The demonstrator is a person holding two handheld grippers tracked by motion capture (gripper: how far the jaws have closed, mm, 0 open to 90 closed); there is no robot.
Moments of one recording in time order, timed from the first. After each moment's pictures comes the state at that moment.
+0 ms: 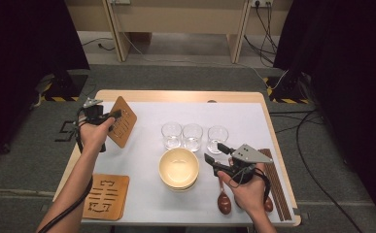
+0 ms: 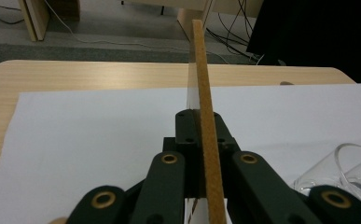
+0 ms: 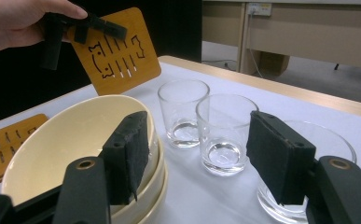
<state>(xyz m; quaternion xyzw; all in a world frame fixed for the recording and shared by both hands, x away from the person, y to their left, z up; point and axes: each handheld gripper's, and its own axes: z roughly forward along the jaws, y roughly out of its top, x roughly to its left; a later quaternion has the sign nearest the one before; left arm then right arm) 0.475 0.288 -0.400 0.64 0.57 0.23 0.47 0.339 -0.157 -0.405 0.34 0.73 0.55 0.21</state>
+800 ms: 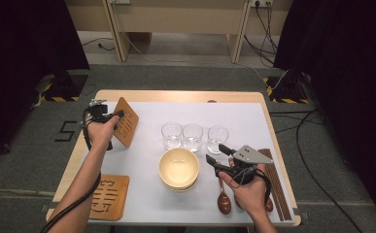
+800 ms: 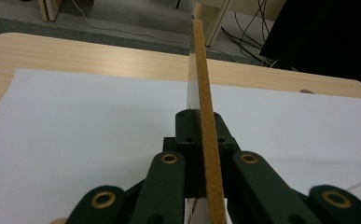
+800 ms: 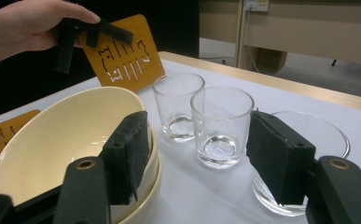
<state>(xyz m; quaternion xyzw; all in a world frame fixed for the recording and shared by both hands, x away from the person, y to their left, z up) 0.495 0.282 -0.422 0.61 0.61 0.22 0.46 0.339 -0.161 -0.410 0.34 0.73 0.55 0.21</state>
